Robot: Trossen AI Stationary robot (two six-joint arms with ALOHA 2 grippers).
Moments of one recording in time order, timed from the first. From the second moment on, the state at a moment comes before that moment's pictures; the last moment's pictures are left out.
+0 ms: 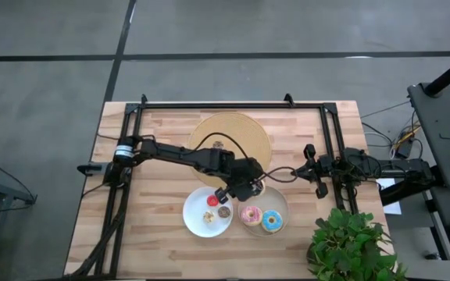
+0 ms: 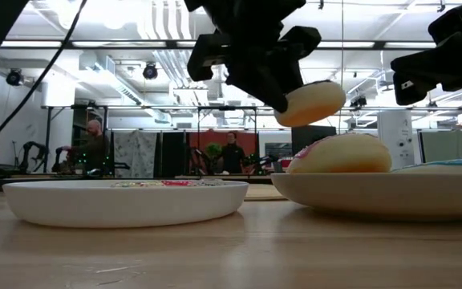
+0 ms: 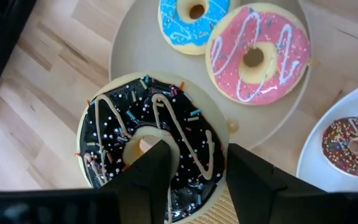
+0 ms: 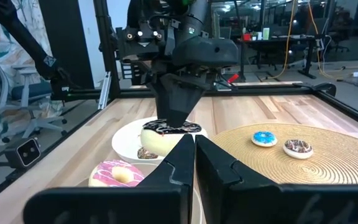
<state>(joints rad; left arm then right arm) -0.08 2.02 1.75 -0.69 0.11 0.93 -0.01 0.05 0.01 0.03 -0.16 0.10</state>
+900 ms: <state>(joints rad) -0.12 2.21 2.02 -0.76 0.12 0.78 -0.01 0.05 0.01 0.03 -0.16 0.10</state>
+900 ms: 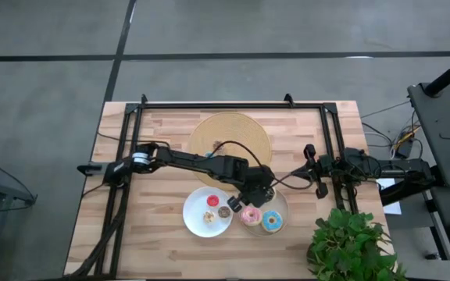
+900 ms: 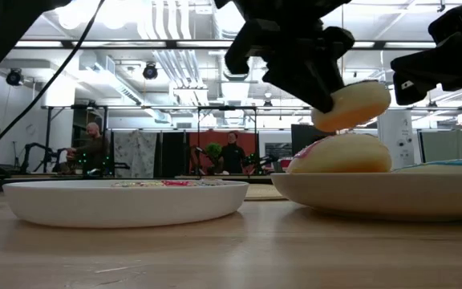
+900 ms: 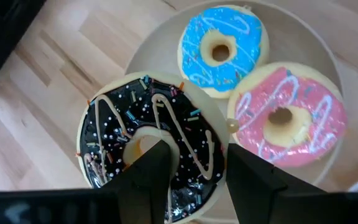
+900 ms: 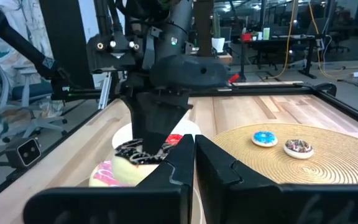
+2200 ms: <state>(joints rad) -0.13 2.29 2.01 -0.64 0.14 0.79 -0.01 0.05 0.01 0.03 -0.16 0.10</state>
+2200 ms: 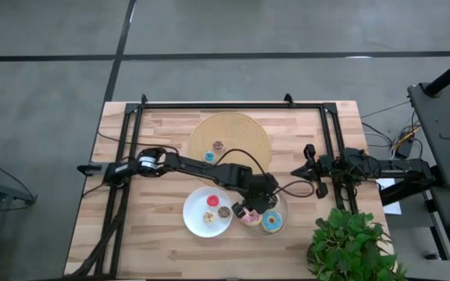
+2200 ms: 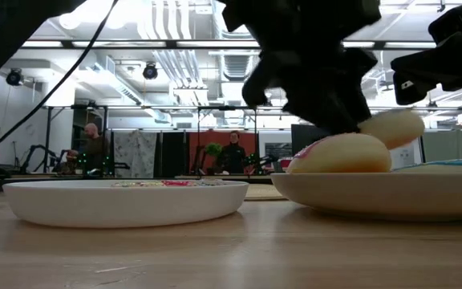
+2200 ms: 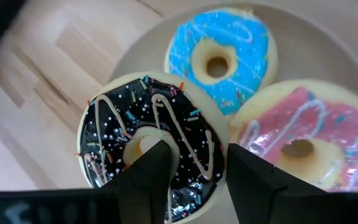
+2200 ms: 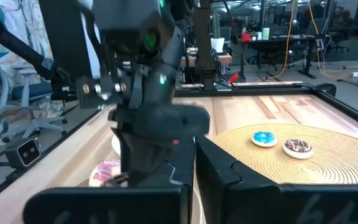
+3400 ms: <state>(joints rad) -0.12 2.32 2.01 -0.67 0.07 0.74 -0.01 0.05 0.01 0.03 -0.16 0.10</state>
